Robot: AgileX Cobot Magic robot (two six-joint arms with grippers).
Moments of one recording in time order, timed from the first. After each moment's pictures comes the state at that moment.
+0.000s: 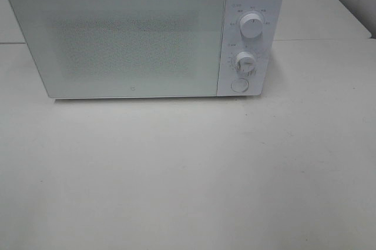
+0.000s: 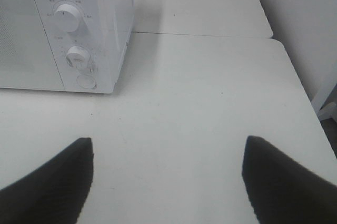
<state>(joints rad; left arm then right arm) -0.01 0.00 -0.52 -0.04 1.08 0.03 0.08 0.26 -0.54 -0.07 0.71 0.04</state>
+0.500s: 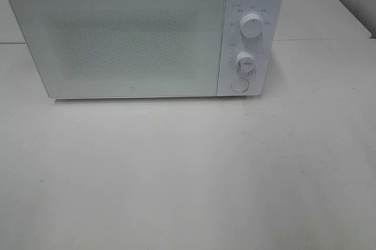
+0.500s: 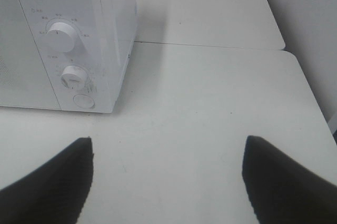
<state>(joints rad) -0.01 0.00 -0.52 -0.04 1.08 0.03 0.08 0.53 -0.54 -0.07 0.46 0.04</state>
